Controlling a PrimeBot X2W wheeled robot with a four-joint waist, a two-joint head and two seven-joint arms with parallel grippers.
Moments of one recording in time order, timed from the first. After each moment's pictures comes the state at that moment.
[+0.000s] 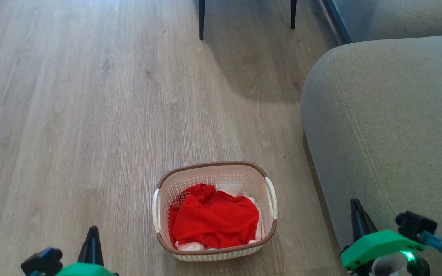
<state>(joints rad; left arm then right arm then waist) 0.19 0.06 -0.05 0.20 -0.52 0.02 -0.18 0.03 -0.04 0.10 0.31 0.58 0.13 -0.19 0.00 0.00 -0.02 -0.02</state>
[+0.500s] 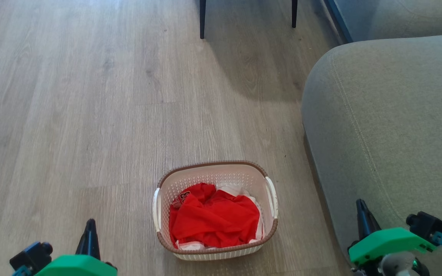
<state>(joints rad) 0.15 0.06 -0.02 0.21 -0.69 0.00 -0.13 0.02 -0.05 0.07 0.31 0.74 0.13 -0.15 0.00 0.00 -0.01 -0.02</state>
